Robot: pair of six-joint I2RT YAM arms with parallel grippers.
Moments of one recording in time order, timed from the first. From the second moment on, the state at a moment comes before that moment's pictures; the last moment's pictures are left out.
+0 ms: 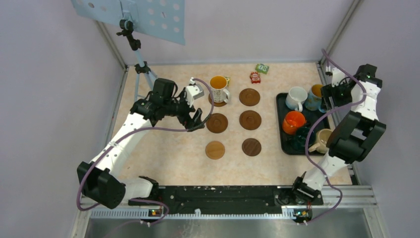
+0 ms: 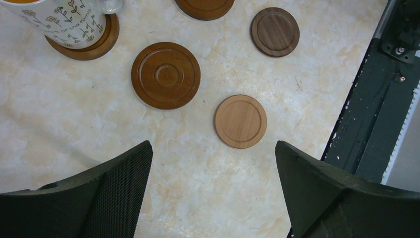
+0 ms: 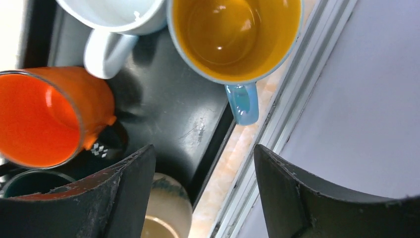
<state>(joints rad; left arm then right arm) -0.40 1.27 1.21 -0.71 0.62 0.36 -0.52 1.75 1.59 -0.97 -0.41 -0.81</state>
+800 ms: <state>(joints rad) -0.40 1.32 1.21 -0.70 0.60 0.36 -0.51 2.01 1.61 -0.78 -0.39 -0.87</state>
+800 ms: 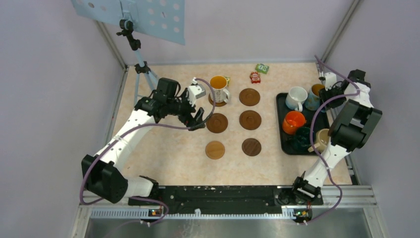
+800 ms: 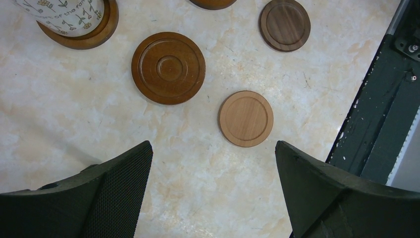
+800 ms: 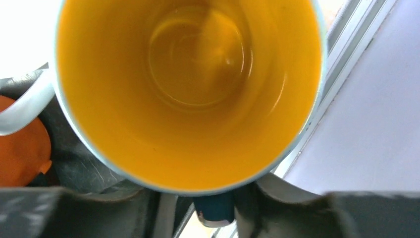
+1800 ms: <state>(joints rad) -0.40 1.33 1.21 -0.69 0.58 0.36 -0.55 1.83 1.43 -0.66 -0.48 -0.77</state>
